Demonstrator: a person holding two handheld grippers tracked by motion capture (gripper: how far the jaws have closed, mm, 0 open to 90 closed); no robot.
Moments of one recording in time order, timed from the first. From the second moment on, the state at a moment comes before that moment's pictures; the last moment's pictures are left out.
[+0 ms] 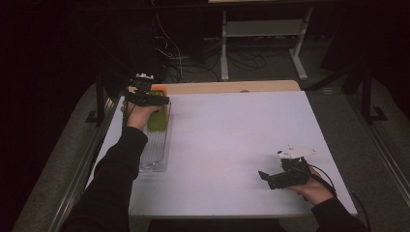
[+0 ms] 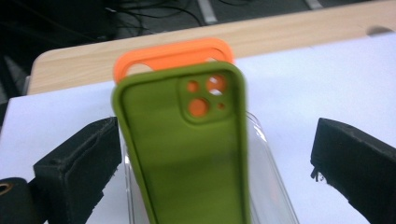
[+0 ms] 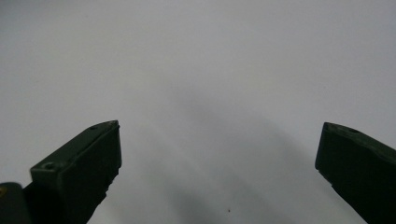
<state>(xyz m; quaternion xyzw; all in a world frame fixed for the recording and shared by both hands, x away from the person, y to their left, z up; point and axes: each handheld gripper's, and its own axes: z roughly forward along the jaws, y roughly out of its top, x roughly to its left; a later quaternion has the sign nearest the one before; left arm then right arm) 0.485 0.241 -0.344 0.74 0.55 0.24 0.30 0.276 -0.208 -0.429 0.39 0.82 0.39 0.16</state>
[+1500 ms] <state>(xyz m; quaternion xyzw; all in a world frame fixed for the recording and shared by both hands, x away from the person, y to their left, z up) 0.319 0.244 -0.371 0.84 0.29 0.11 0.45 0.273 -0.209 -0.418 0.37 0.81 0.42 0.16</state>
